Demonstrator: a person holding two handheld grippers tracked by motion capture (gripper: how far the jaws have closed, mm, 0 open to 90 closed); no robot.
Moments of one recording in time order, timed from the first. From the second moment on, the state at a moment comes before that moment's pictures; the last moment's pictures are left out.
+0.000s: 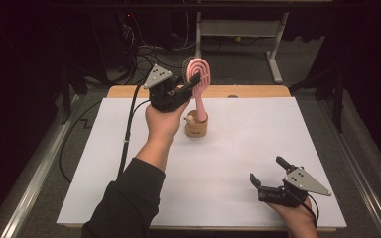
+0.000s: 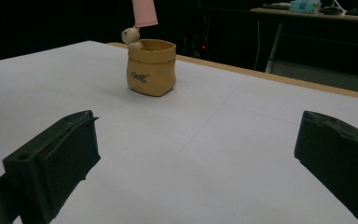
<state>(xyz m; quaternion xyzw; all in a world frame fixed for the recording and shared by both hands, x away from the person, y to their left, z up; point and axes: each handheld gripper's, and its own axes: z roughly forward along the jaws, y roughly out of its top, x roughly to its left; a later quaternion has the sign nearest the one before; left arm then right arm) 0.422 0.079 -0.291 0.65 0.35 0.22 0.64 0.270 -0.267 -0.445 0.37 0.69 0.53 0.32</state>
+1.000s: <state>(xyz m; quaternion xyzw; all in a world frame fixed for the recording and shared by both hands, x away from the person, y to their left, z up) 0.446 0.073 -0.310 0.65 0.37 0.23 0.63 0.269 -0.267 -0.443 0.37 0.69 0.54 0.31</state>
